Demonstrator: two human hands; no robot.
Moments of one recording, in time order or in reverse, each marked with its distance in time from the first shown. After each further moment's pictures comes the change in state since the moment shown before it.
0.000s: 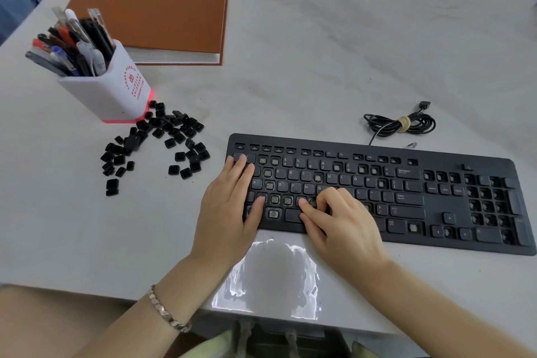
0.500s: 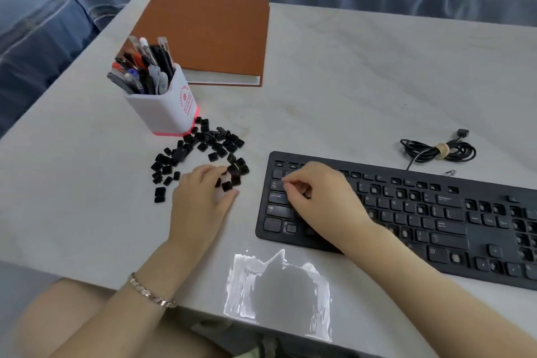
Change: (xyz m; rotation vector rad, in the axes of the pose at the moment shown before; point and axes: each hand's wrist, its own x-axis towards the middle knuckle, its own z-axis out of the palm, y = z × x) left_hand 0.015 -0.062 -0.062 0.111 0.082 -0.305; right_hand 0.091 -0.060 -0.007 0.377 -0.317 0.173
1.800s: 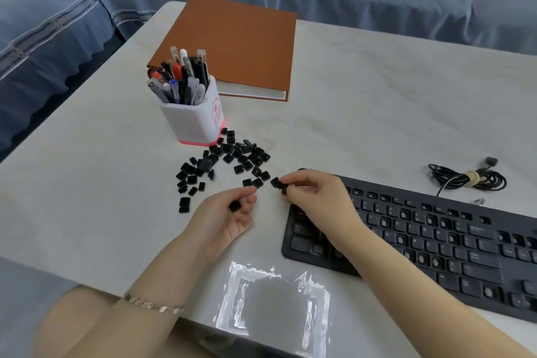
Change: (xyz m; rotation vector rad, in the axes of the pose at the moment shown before) left_hand 0.017 0.012 -0.037 -1.540 -0.344 -0.889; right_hand 0.034 -0.034 0.029 0.693 -0.029 0.313
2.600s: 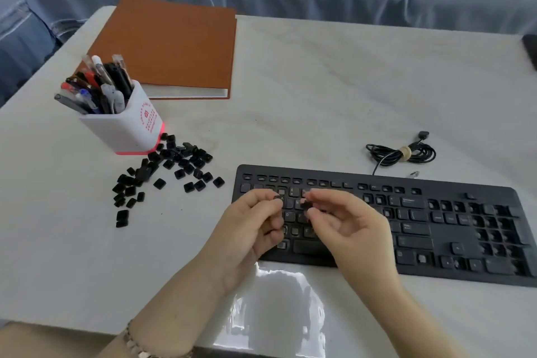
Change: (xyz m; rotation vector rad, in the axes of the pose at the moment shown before) left_hand -0.037 -0.054 0.098 0.238 -0.210 0.021; right_hand -0.077 0.025 -0.078 0.268 0.320 -0.236
